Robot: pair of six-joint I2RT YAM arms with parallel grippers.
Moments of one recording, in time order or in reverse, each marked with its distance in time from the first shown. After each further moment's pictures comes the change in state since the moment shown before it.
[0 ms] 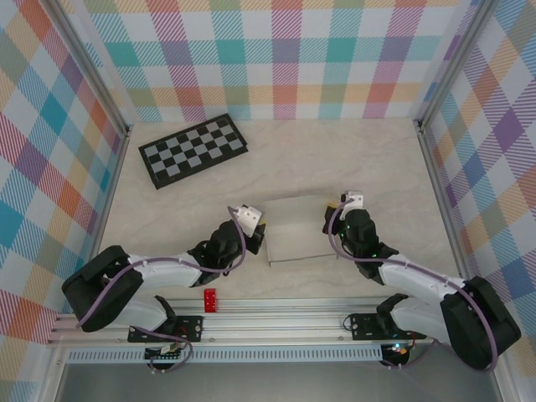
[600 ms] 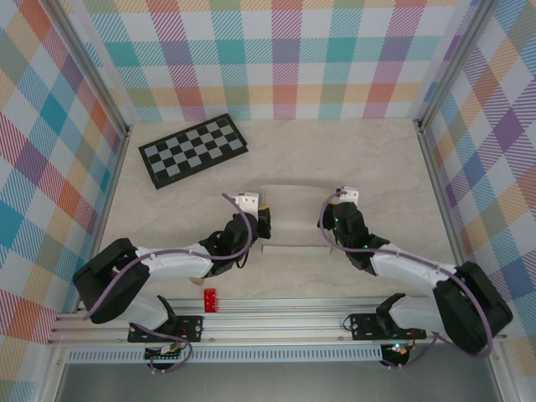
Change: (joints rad) left arm -0.050 0.096 0.172 -0.081 -0.216 -0.301; right arm 0.048 0.148 0.142 -0.085 0.135 0.073
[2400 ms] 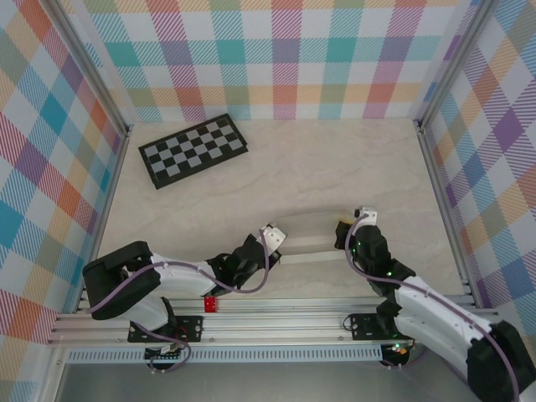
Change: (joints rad) left arm -0.195 0.024 -0.145 0.105 0.007 0.478; right arm -0.040 -0.498 -0.259 -0.208 -0.095 0.000
